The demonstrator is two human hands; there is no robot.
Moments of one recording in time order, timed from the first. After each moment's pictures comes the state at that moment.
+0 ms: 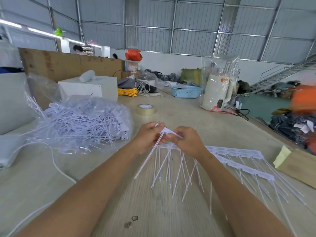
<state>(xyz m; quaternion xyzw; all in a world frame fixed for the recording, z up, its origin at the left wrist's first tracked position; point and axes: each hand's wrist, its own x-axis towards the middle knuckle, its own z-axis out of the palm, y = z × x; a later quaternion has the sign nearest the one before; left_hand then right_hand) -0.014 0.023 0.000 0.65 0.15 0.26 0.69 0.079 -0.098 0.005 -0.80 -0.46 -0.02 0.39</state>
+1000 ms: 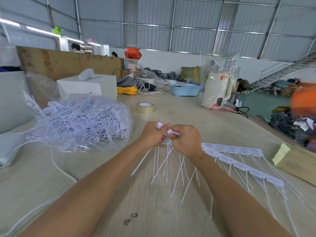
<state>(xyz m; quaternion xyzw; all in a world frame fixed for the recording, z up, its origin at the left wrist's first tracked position) -0.007 0.004 0.005 0.76 0.23 0.29 0.54 0.063 -0.102 0.006 -0.80 -0.48 -0.18 0.30</state>
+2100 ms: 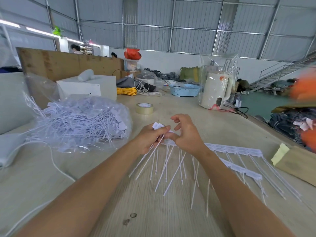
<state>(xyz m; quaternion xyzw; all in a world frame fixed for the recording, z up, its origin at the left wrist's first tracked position) -0.014 0.011 0.004 0.68 0.19 0.23 0.67 0.073 -0.103 0.011 -0.74 -0.50 -0.07 0.43</state>
